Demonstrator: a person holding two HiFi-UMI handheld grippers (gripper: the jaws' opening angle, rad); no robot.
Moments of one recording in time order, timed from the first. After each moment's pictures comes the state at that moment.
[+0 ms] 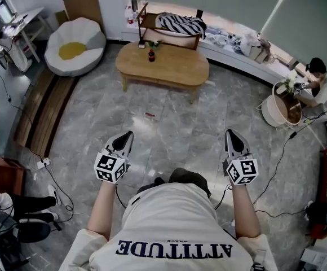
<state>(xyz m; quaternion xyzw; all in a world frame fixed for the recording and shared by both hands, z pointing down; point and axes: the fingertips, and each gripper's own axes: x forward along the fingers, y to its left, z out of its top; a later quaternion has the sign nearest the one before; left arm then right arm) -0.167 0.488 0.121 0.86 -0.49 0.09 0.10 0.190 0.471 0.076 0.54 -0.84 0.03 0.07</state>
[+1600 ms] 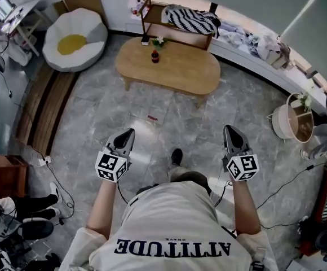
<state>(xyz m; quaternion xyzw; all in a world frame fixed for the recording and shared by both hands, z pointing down) -0.141 0.262 0.145 0.85 -0.51 0.11 0.12 0.196 0.210 0.115 0.48 -0.87 0.08 0.07</state>
